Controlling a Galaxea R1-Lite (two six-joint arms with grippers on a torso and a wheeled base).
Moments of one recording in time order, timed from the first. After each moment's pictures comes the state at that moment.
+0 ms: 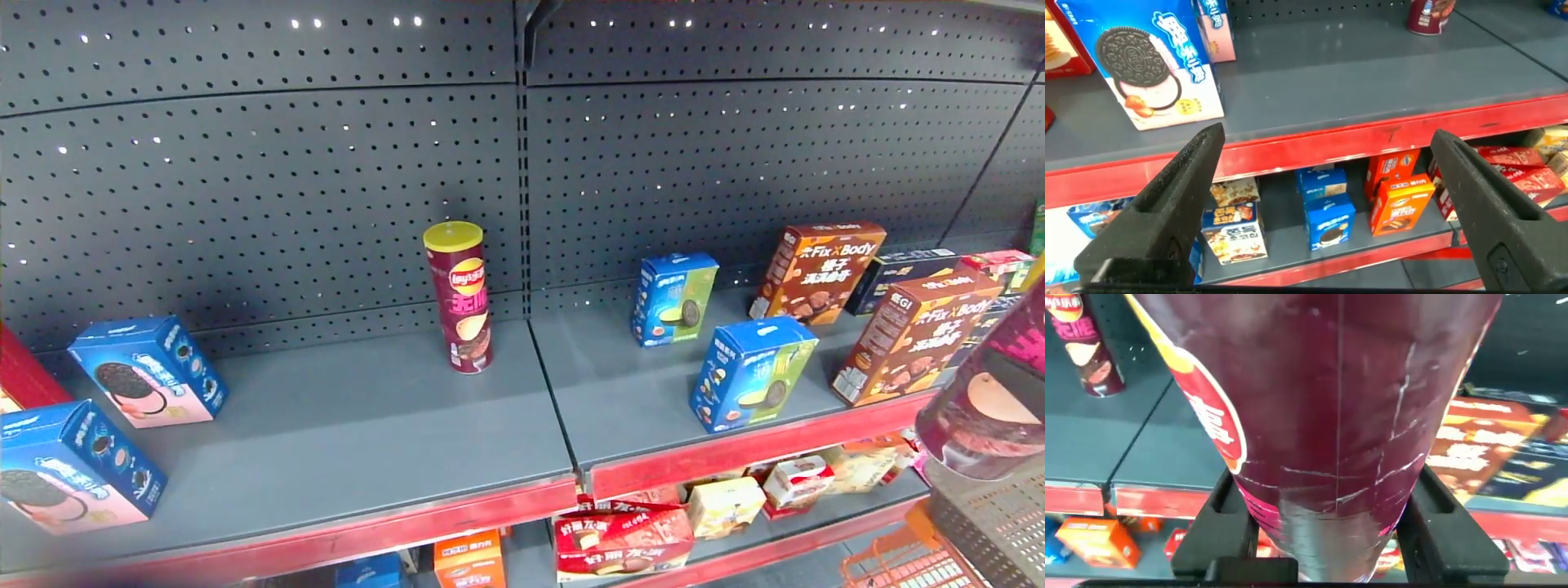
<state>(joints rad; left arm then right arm) -0.01 0.00 0.00 0.00 0.00 -0.01 0.31 0.86 -0.38 -0.56 -0.11 -0.17</state>
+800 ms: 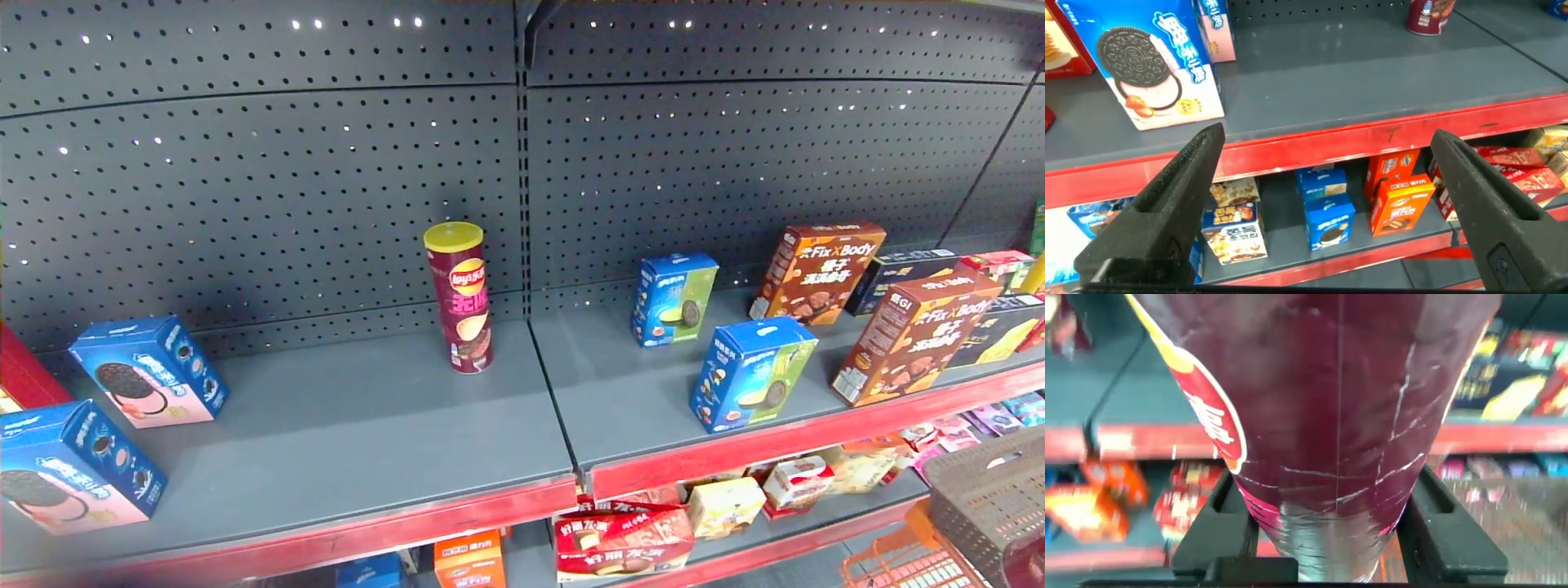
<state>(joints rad) -0.01 0.00 0.00 0.00 0.00 -0.01 0.15 0.42 -0.18 -0.27 -0.06 -0.13</state>
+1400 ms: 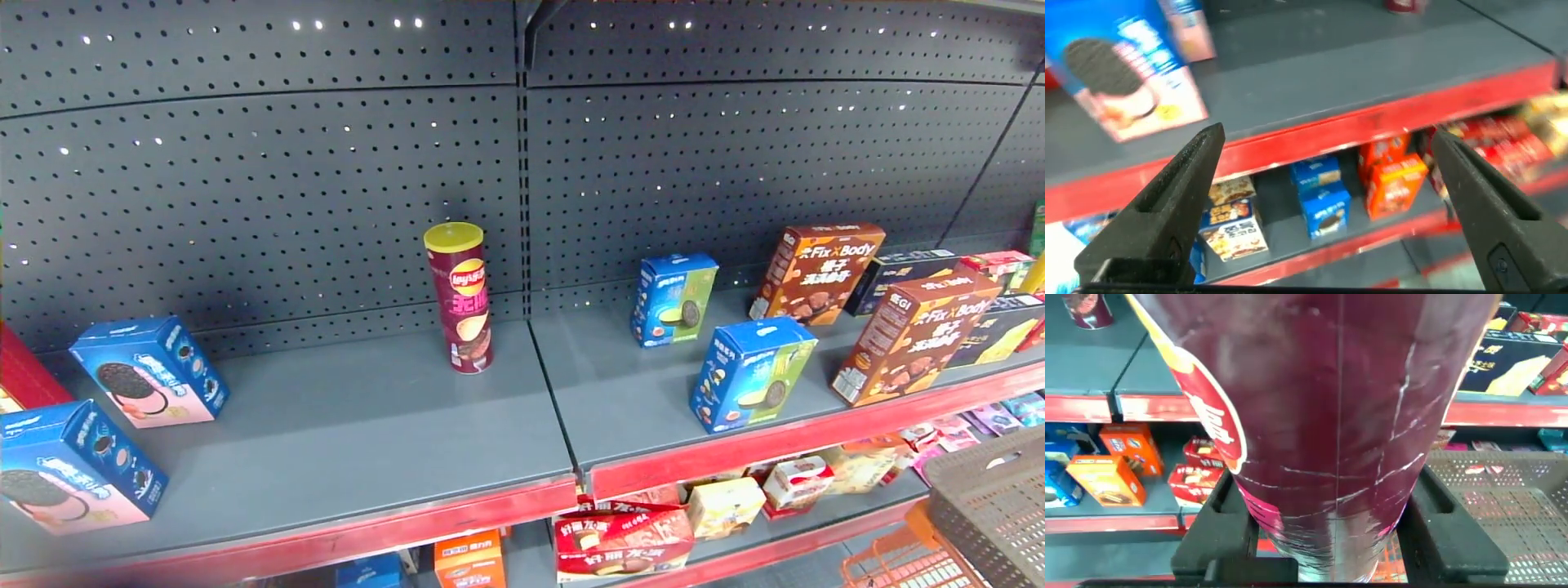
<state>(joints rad) -0.06 0.11 -0.04 0.00 -0.04 0.05 0.15 0.28 -0.31 0.06 -0.04 -0.12</state>
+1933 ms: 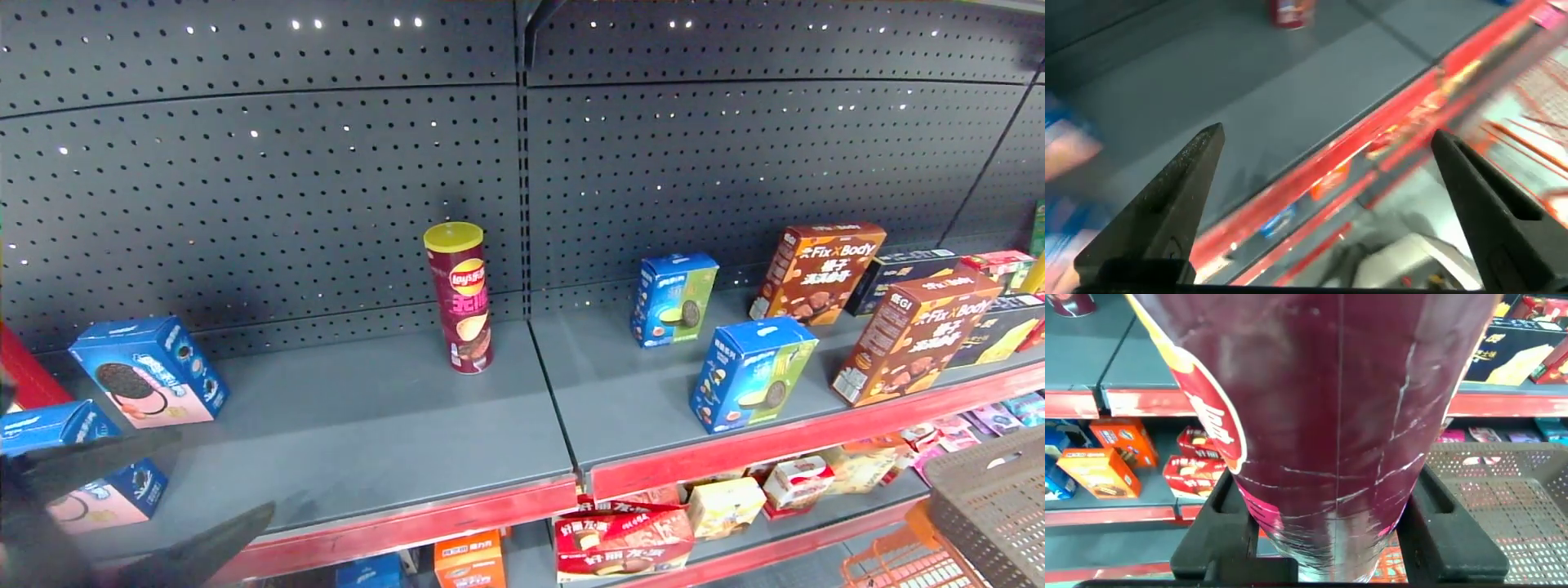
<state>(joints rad) -0.37 0.93 -0.56 -0.03 -0.08 0.05 0.14 0.37 -0.34 0.05 -0.05 -0.12</state>
